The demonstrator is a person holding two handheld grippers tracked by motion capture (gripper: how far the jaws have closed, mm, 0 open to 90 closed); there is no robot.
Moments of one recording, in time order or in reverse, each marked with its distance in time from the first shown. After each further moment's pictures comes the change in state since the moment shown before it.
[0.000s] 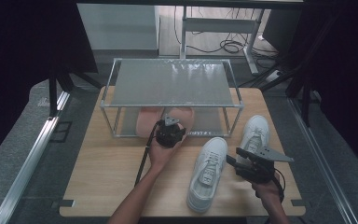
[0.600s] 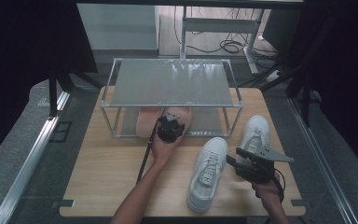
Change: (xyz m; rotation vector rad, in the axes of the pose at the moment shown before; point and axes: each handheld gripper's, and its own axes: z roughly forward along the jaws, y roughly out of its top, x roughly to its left) left arm 0.014 0.002 0.028 0.010 0.056 -0.033; right arm -0.001 0.000 0.000 0.001 0.001 0.001
